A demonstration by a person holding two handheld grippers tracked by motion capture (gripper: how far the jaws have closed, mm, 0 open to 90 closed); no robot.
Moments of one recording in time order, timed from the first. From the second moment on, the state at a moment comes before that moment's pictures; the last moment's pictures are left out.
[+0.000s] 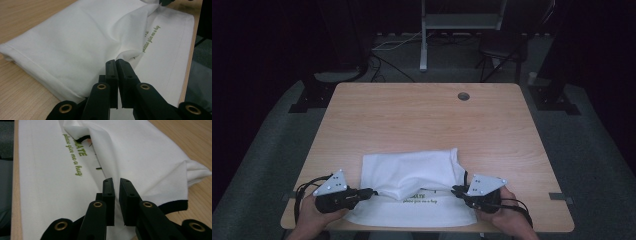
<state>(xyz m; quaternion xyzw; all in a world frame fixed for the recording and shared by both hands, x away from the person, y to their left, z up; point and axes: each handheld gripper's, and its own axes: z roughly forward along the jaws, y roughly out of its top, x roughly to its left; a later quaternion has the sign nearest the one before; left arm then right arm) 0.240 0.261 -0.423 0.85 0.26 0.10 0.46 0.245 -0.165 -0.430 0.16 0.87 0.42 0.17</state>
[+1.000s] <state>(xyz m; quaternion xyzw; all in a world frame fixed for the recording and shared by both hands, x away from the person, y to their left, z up) 0.238 0.262 -0.421 0.85 0.26 0.10 0.46 0.249 -0.158 -0.431 0.17 0.88 0.41 0.17</state>
